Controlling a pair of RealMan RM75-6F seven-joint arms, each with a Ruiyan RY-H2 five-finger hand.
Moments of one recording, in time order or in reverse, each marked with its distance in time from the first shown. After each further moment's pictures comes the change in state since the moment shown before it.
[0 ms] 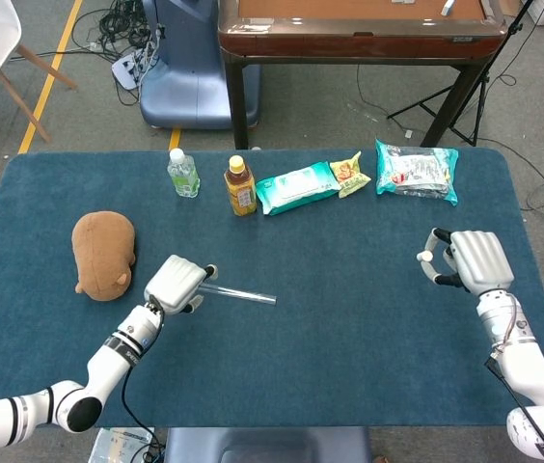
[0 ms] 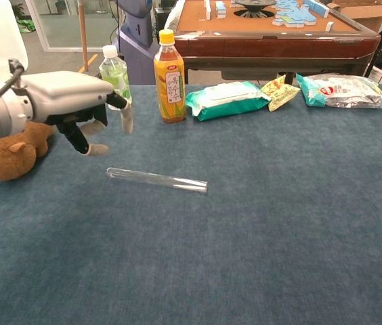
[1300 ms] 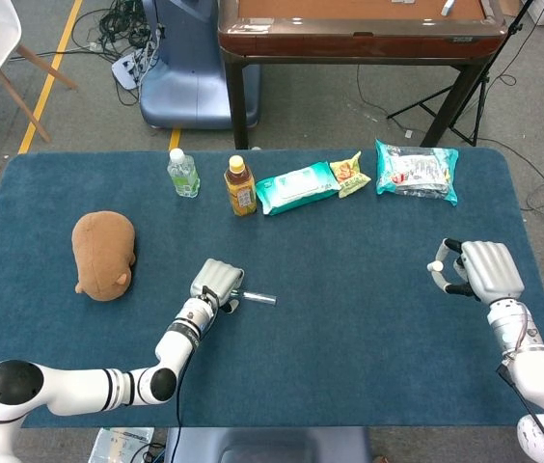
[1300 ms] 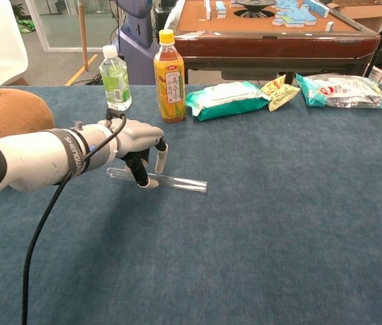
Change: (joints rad) left arm -0.317 -0.317 0.054 0.314 -0.556 0.015 0.180; right arm -0.048 0.006 -0.017 0.034 -0.024 -0.027 0.052
